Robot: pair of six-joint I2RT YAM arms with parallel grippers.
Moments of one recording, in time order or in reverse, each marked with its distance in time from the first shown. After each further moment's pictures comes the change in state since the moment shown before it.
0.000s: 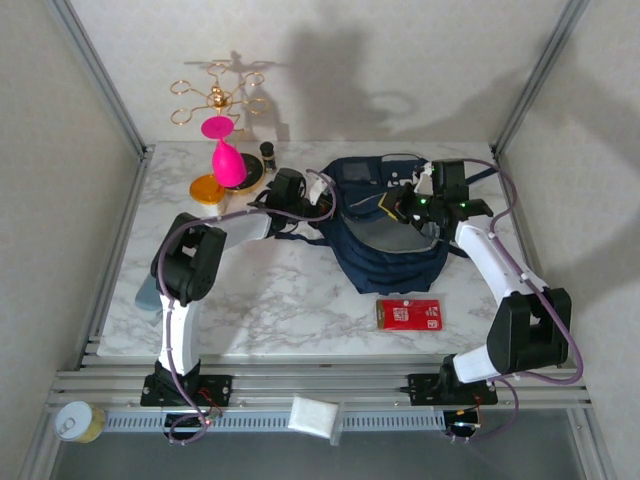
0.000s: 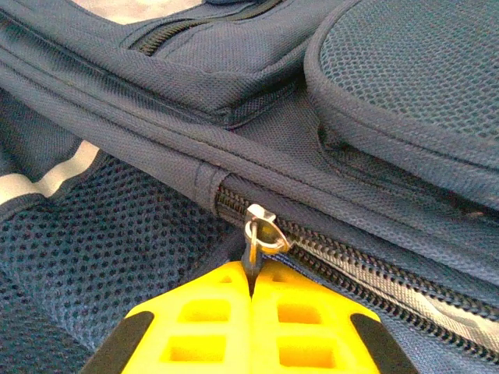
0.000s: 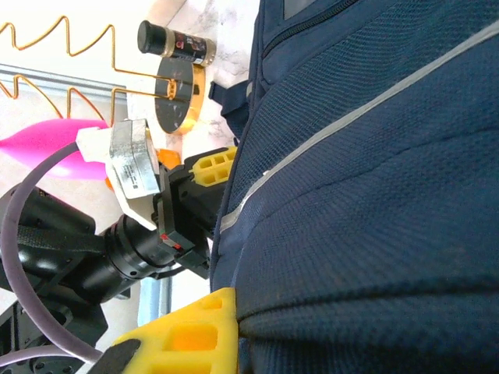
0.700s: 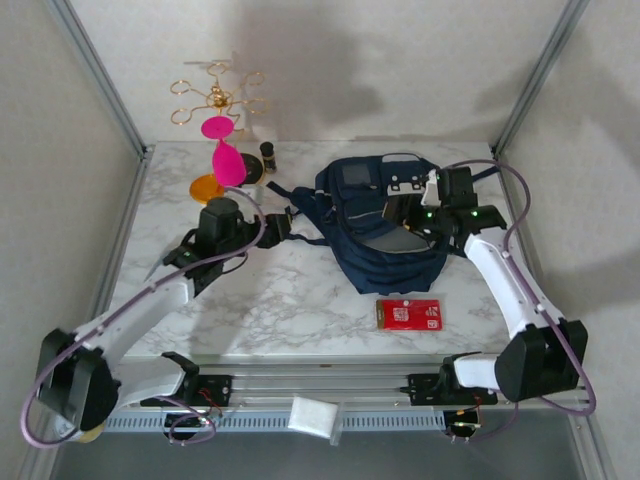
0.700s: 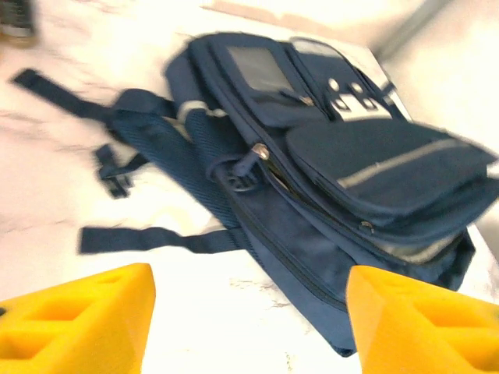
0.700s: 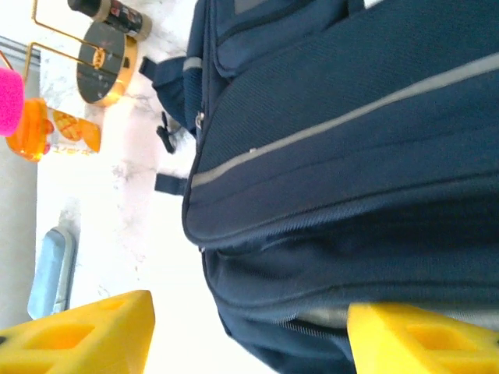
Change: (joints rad) left arm 0.028 -0.934 -0.534 -0.230 -0.323 -0.451; right arm 0.031 -0.163 0.003 -0.278 0.212 -0.240
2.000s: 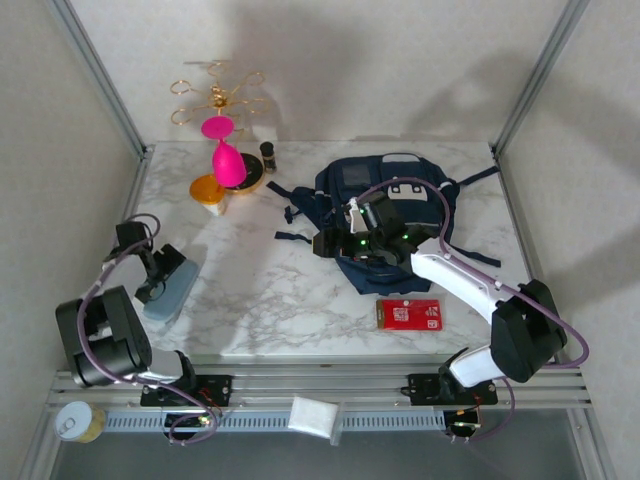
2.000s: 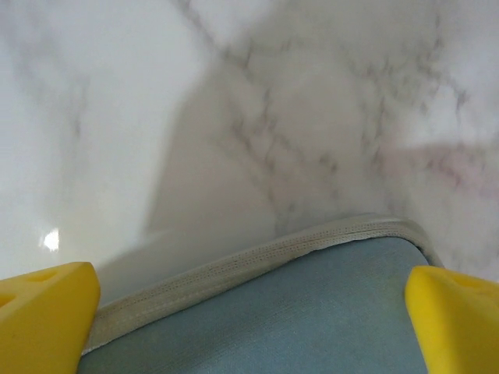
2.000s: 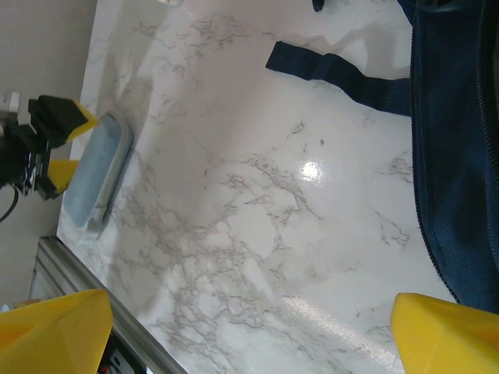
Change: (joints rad) left arm 0.825 0.250 -0.127 -0.351 -0.114 -0.101; right arm 0.424 0.161 -0.129 0.361 -0.016 0.112
